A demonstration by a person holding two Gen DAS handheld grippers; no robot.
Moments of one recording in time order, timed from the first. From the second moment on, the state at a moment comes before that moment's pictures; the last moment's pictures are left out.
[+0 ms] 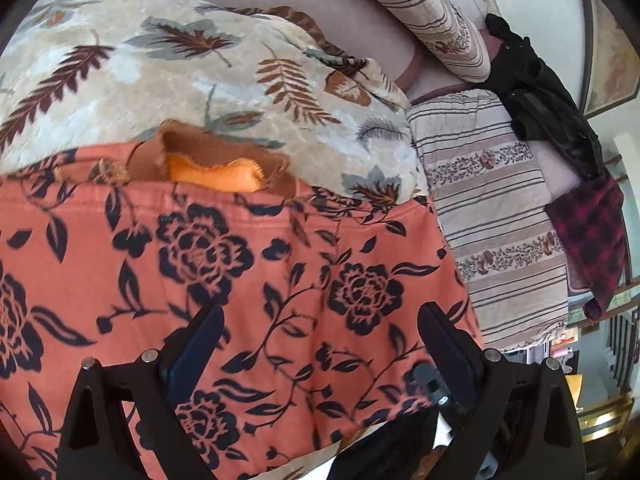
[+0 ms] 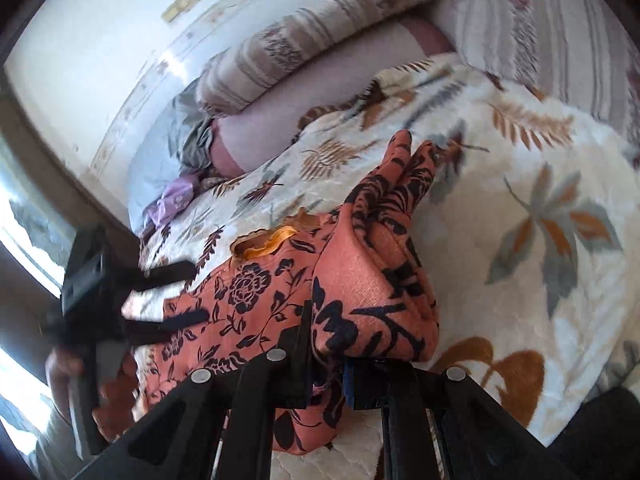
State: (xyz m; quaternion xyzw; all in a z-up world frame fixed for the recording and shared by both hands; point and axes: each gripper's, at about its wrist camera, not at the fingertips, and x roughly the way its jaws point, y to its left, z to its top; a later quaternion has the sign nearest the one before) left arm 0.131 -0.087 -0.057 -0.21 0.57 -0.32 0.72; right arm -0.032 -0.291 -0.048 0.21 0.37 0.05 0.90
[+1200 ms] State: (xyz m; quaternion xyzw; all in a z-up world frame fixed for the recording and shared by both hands) left arm 0.131 0.054 0.007 -0.12 0.51 -0.26 0.81; right arm -0.024 -0.073 -0.012 -0.02 0.34 0.25 0.91
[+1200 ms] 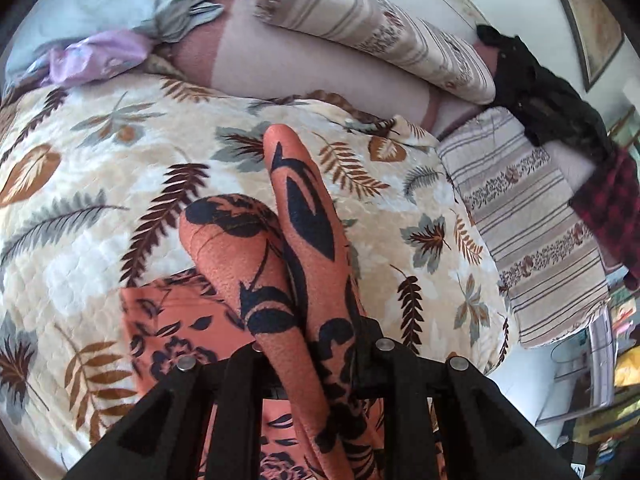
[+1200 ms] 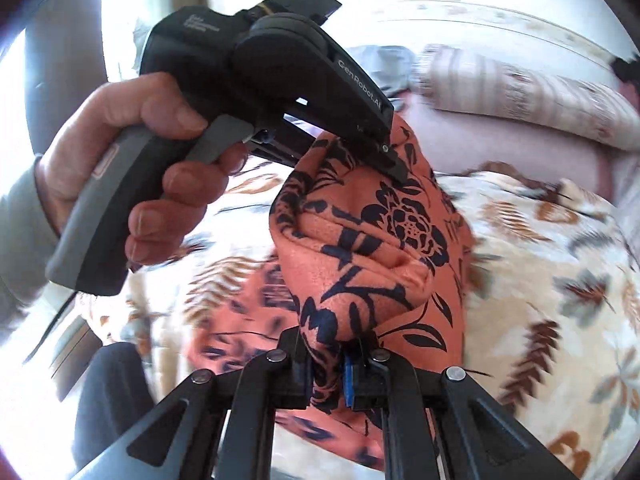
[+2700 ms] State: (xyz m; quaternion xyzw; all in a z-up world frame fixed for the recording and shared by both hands) left arm 0.049 0.154 -0.105 -0.24 0.55 -0.20 0.78; right arm -0.023 -0.137 -0.103 0.34 0.49 0.29 0.75
